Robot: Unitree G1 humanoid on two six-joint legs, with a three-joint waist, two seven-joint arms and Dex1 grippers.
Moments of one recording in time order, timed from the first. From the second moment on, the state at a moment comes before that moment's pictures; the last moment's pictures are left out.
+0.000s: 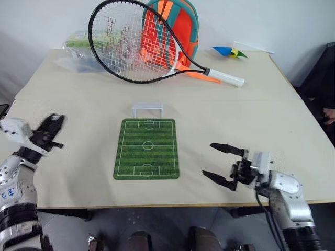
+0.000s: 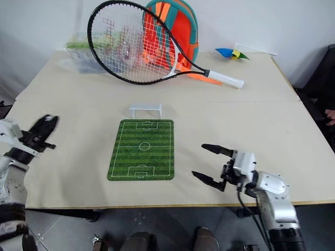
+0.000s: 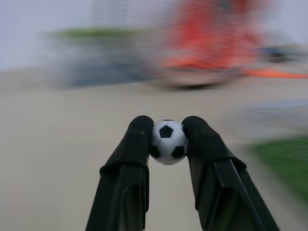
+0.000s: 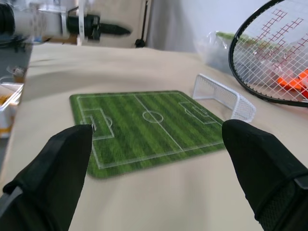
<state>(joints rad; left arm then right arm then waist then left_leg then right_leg) -0.23 0.71 0.41 0.18 -0.64 0.09 -0.92 -0.10 -0.59 -0.12 -0.04 0.56 -0.19 1.25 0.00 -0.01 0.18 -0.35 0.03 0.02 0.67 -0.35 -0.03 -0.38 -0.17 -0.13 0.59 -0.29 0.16</state>
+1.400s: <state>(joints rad) -0.27 0.65 -0.10 0.13 -0.22 -0.13 -1.11 0.05 -0.64 -0.12 -0.11 0.56 -0.22 1.32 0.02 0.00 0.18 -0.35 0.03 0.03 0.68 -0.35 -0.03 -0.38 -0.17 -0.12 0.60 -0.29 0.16</state>
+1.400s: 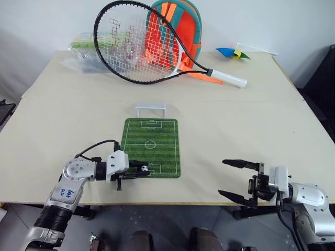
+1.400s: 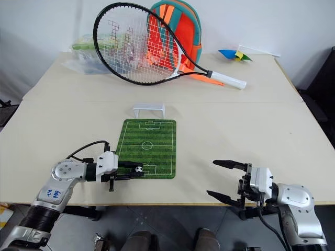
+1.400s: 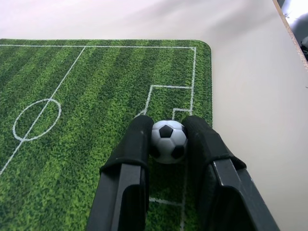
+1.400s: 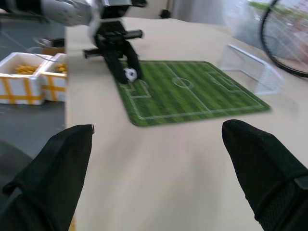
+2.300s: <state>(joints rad) -0.26 0.64 -0.06 0.12 -0.27 -0.12 -1.12 -0.03 -0.59 -0.08 -0.11 0.56 -0.19 1.30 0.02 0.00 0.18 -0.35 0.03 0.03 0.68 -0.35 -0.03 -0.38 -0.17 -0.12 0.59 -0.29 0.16</state>
